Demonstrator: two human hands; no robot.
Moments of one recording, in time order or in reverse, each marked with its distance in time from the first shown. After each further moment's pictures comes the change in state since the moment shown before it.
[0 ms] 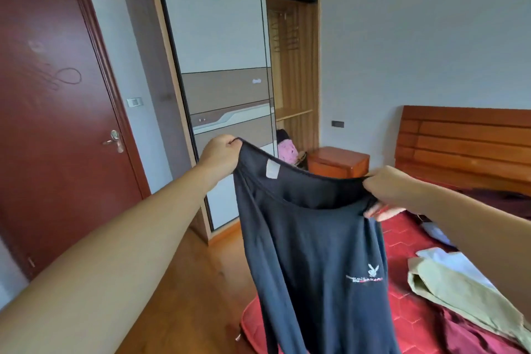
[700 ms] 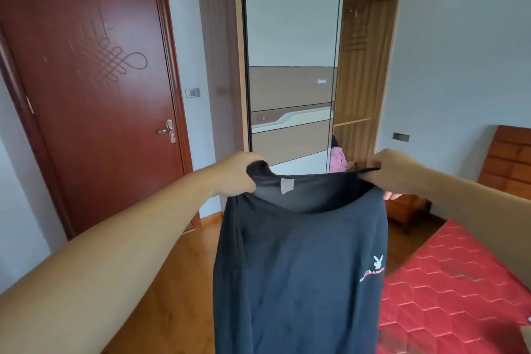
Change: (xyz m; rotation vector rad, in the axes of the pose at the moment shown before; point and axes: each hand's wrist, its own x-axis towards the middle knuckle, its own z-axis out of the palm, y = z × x) left_hand 0.121 -0.179 -0.186 0.306 -0.452 0.112; right_hand 0.142 -0.234 0.183 -0.413 0.075 -0.303
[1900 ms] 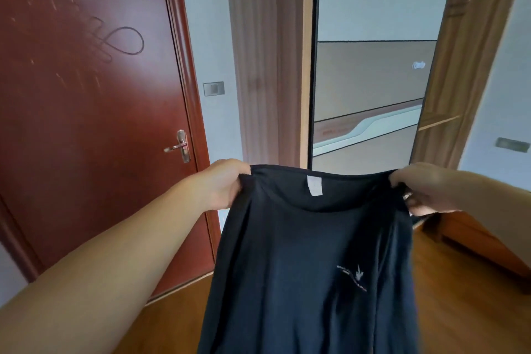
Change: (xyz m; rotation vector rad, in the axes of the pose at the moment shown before) left_hand 0.452 -0.451 -0.192 -1.008 0.071 -0.502; right_hand 0.607 -0.206 0.199 0.701 -0.247 0.377
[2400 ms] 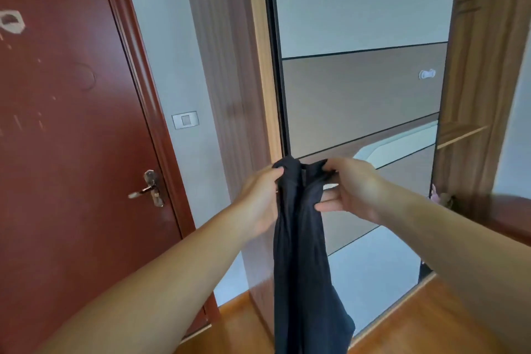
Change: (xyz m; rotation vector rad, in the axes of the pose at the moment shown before) left_hand 0.201 0.077 0.172 -0.203 0.106 0.242; right_hand 0.173 -0.101 -0.013 0.439 -0.242 -0.360
